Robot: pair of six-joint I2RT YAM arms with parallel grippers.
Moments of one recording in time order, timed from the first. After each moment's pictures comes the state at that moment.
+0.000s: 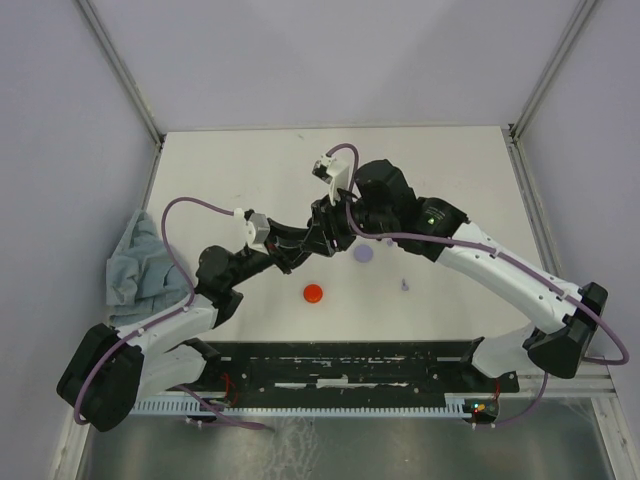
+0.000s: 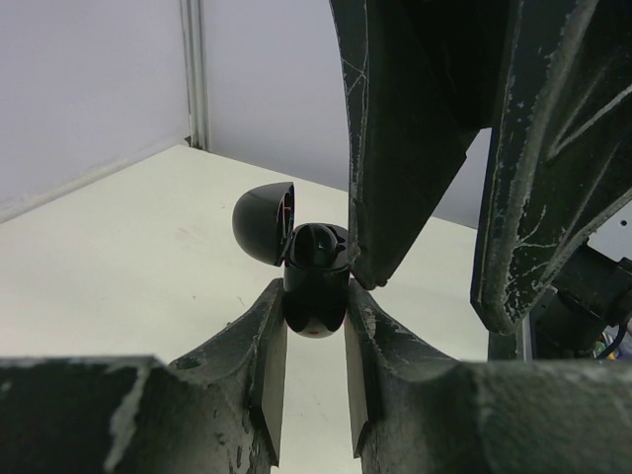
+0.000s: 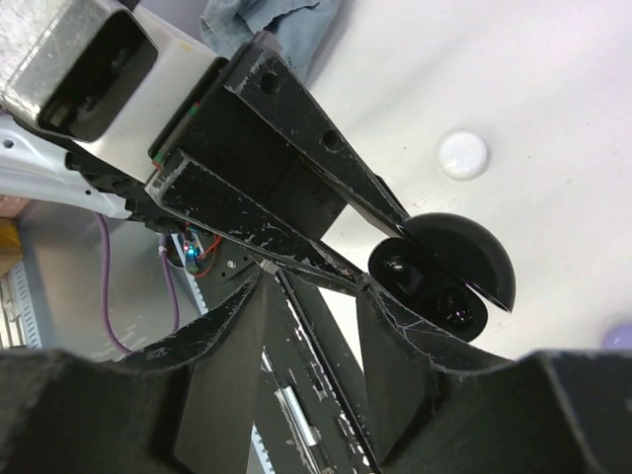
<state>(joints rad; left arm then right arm) -0.57 1.07 0.36 1.06 0.55 -0.27 0.89 1.40 1.48 -0.56 -0.34 0.29</state>
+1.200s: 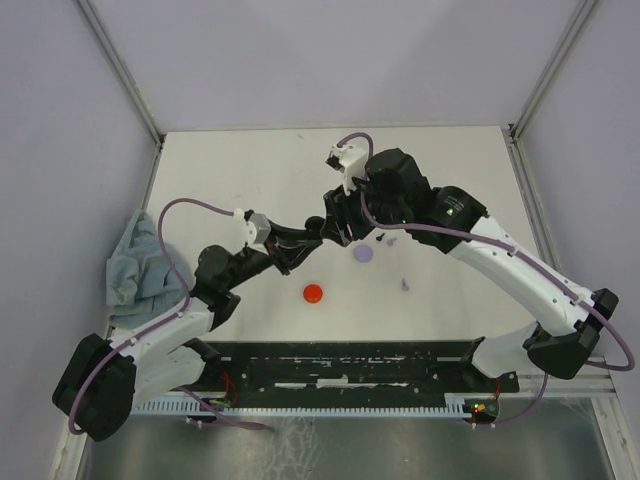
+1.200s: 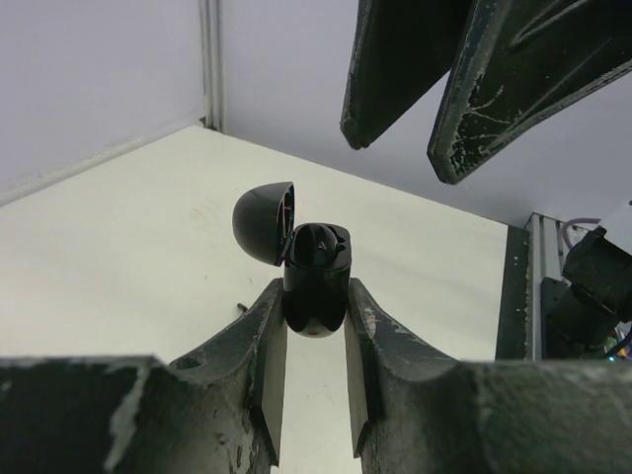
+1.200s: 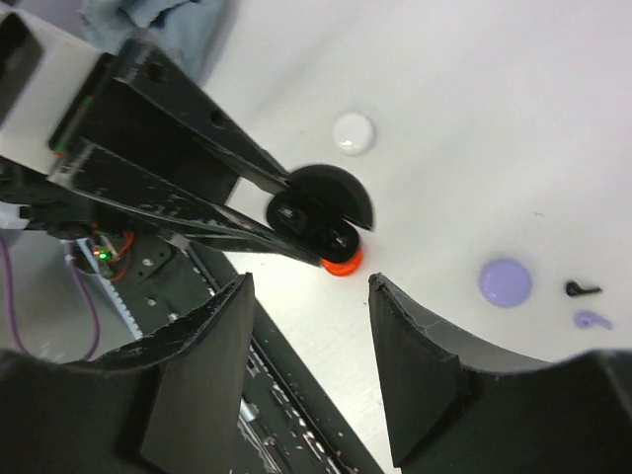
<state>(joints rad) -0.57 1.03 0.36 0.98 0.53 -0.25 0.88 1.40 1.61 -0.75 -0.15 0.20</state>
